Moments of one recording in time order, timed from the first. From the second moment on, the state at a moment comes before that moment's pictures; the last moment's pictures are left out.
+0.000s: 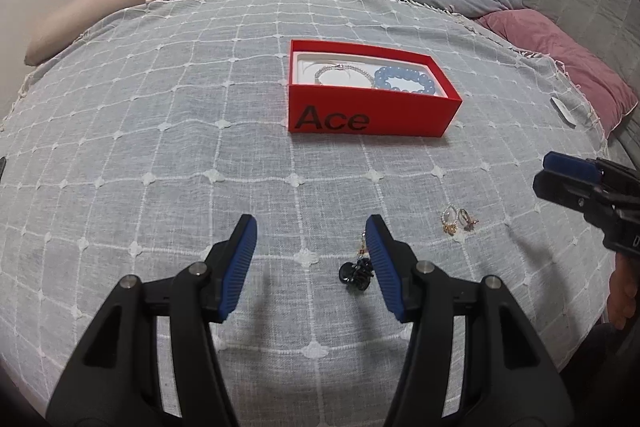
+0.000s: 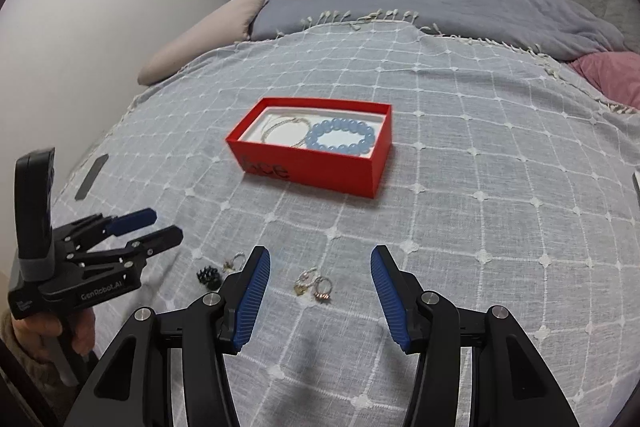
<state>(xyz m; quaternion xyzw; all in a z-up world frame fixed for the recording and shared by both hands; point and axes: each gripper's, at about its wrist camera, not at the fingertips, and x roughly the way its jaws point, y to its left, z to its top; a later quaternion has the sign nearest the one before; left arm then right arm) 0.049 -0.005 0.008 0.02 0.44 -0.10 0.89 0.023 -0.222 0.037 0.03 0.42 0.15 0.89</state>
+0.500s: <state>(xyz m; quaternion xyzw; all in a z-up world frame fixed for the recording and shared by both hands) 0.044 -0.026 -0.023 0.05 0.50 -0.14 0.85 0.034 -0.220 -0.005 0.01 0.48 0.13 0.87</state>
